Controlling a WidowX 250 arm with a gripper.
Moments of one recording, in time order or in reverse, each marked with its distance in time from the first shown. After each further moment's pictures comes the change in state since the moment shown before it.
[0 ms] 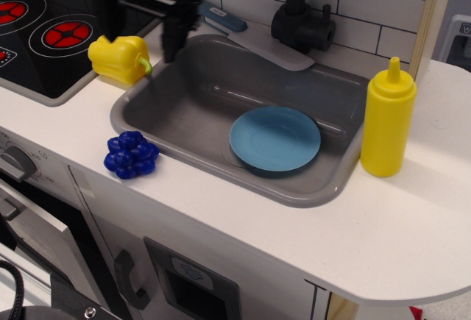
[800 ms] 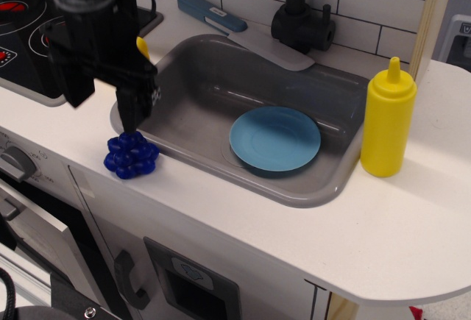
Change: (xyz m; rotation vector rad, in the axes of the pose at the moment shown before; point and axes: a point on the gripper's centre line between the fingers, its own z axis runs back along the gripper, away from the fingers) arm -0.063 -0.007 -0.021 -0.068 0.065 -0.122
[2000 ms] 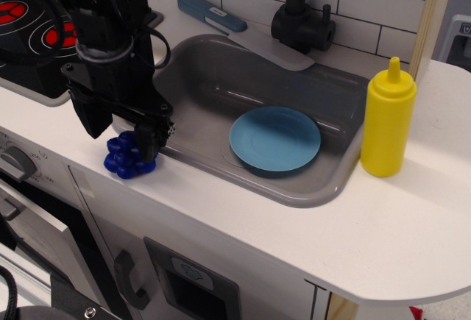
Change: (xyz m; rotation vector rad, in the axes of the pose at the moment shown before) arm 0.003 -0.007 -0.032 0.004 -0.034 0.012
